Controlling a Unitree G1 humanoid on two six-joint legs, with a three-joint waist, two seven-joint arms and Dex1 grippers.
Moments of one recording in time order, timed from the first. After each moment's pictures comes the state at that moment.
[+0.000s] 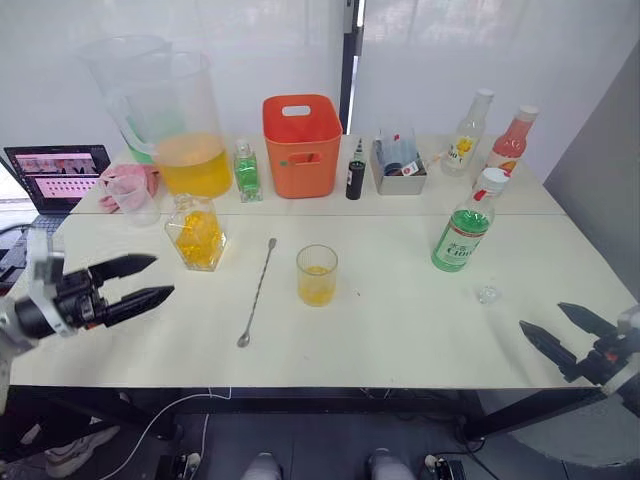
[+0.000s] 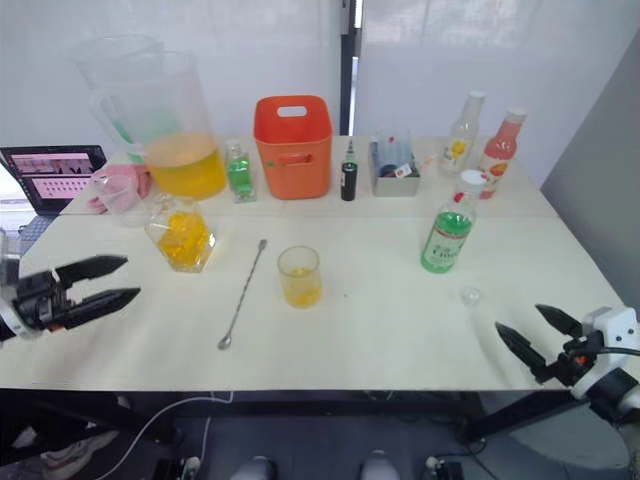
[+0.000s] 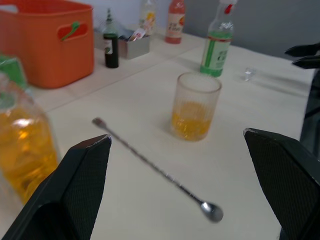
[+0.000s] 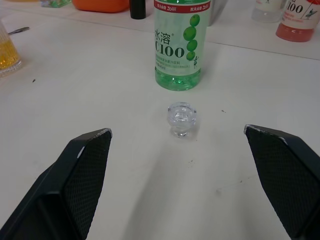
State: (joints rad) left arm -0.24 0.96 0.44 0.07 -0.79 0.48 -1.33; right arm 0.21 -0.69 -0.60 -0.15 0.61 0.27 0.86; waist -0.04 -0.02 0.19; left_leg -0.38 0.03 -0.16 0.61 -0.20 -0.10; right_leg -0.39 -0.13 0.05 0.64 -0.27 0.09
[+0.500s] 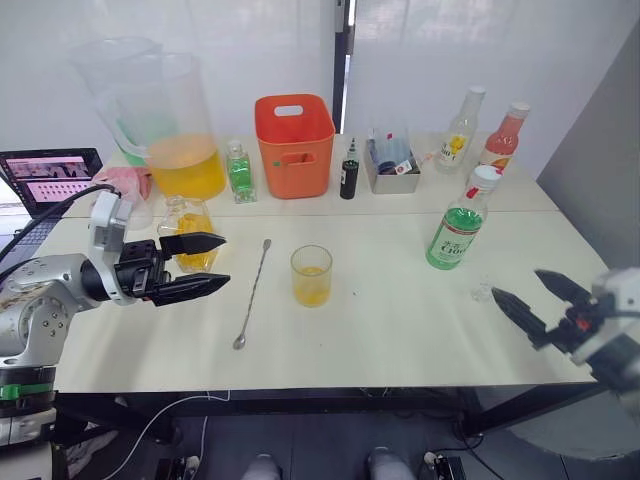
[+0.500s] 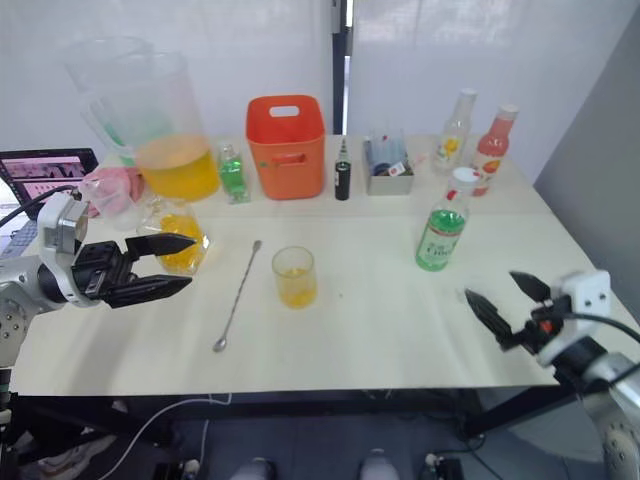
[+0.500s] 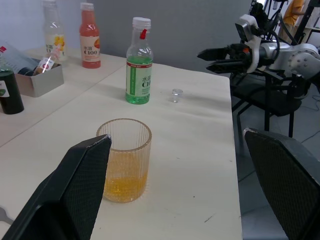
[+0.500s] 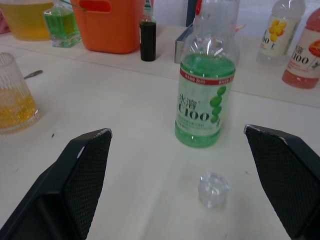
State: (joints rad) left arm -0.43 0.88 0.27 0.00 -0.79 0.56 -1.37; right arm -0.04 -0.70 -0.50 -0.36 0.65 0.50 0.59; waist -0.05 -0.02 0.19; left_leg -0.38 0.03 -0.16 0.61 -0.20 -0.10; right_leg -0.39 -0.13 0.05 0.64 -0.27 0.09
